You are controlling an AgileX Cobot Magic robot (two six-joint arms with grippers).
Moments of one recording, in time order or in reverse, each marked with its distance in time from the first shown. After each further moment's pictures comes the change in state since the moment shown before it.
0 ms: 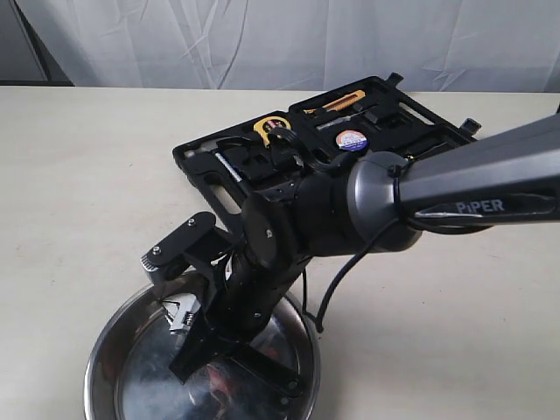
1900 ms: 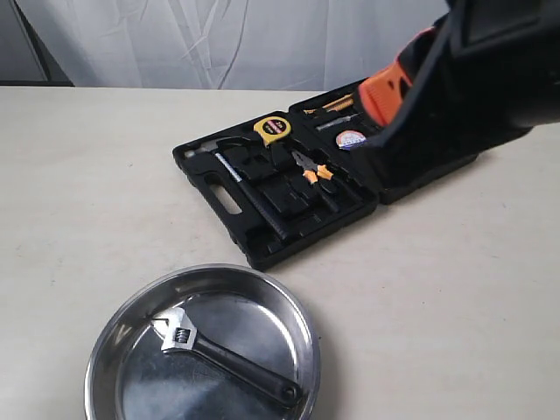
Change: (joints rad) left arm 0.000 0.000 0.000 0.000 0.000 0.000; right arm -0.008 -0.919 0.001 -0.631 0.346 0.526
